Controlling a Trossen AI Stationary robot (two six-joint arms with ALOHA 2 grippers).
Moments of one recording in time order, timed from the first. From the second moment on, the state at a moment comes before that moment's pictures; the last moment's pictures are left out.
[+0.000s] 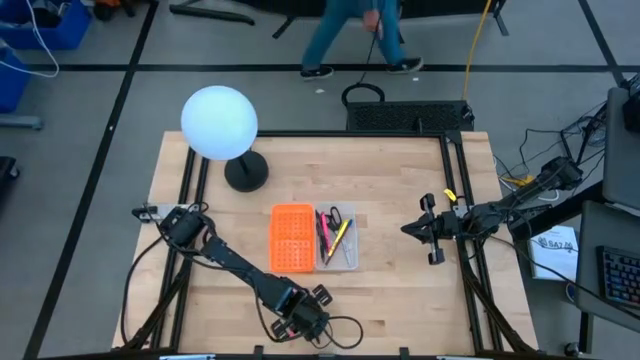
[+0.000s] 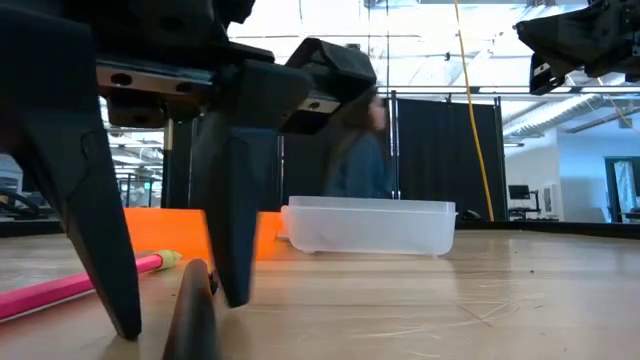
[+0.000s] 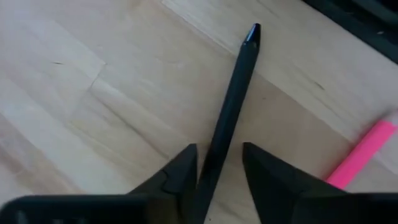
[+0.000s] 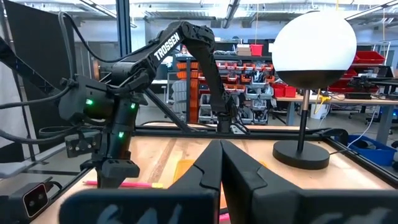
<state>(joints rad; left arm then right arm) -0.55 2.20 1.57 -0.58 0.04 0.37 0.50 0.47 0.02 0.62 0.44 -0.07</state>
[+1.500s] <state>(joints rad) -0.27 2.14 1.84 -0.99 -0.17 1.40 0.50 0.47 0.02 0.55 0.44 -0.01</state>
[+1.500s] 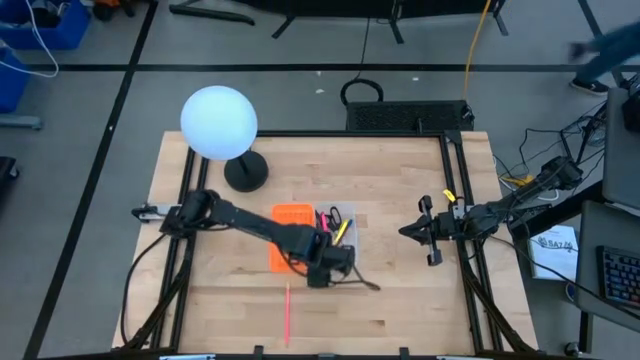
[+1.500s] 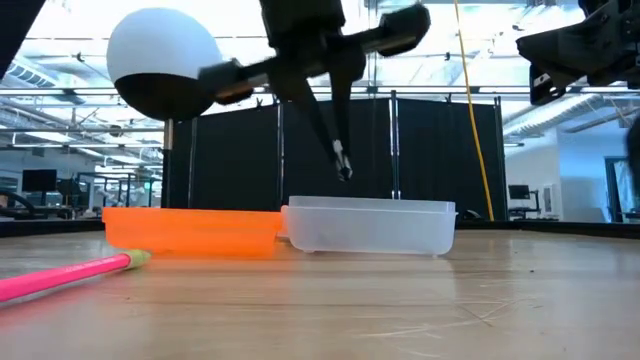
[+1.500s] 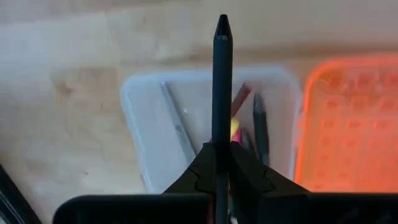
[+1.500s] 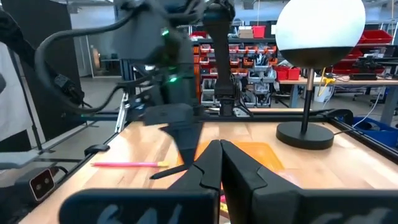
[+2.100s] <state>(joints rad) -0.03 2.14 1.71 -1.00 -0.09 1.53 0.50 0.47 0.02 0.49 0.44 -0.10</state>
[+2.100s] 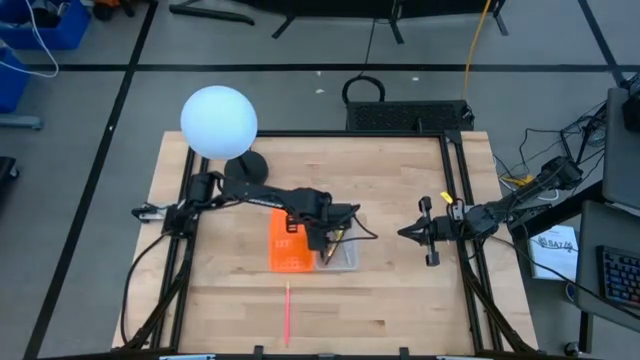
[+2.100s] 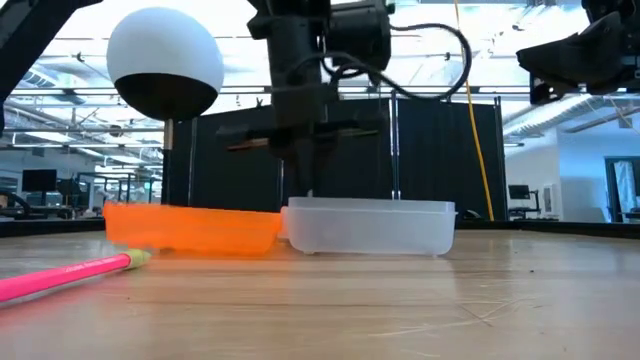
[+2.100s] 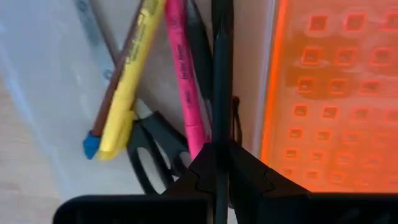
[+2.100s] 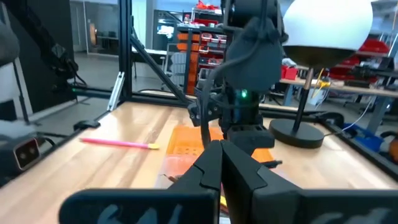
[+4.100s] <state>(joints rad) -0.48 1.99 1.37 -0.89 -0.12 0.91 0.50 0.48 0.02 0.63 0.44 -0.01</state>
